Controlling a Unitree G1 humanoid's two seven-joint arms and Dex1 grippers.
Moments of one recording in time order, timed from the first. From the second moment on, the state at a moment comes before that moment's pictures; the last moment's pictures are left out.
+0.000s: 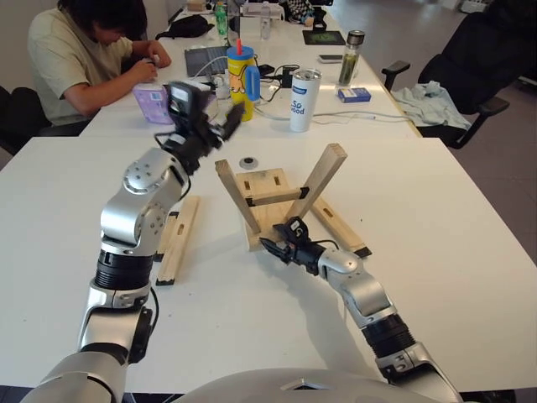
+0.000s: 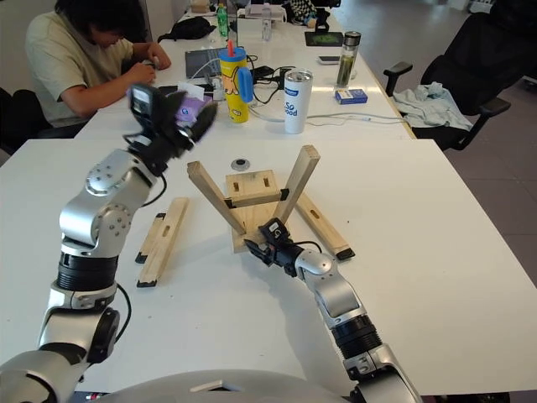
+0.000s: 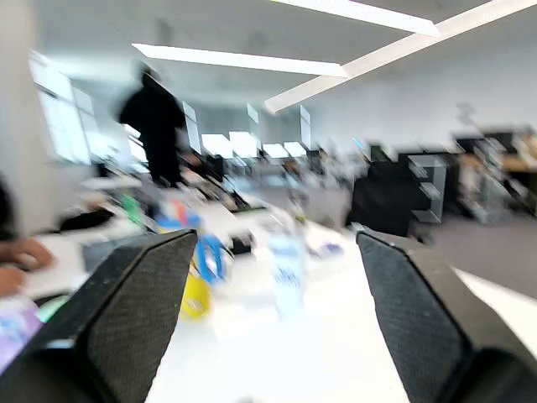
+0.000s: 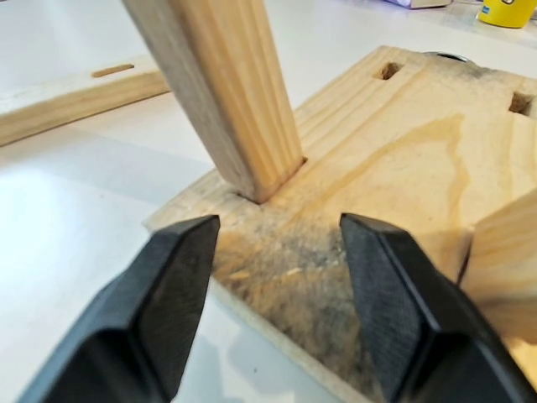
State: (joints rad) left arm -0.60 0.33 0.06 -0.21 -0.45 0.39 -0.09; right arm -0.16 -0.17 0.32 0.08 0.09 0.35 0.50
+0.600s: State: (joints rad) left arm -0.02 0.20 0.06 -0.51 -0.24 0.52 0.08; right arm -0.23 0.00 0.38 0.10 0.07 0.43 0.44
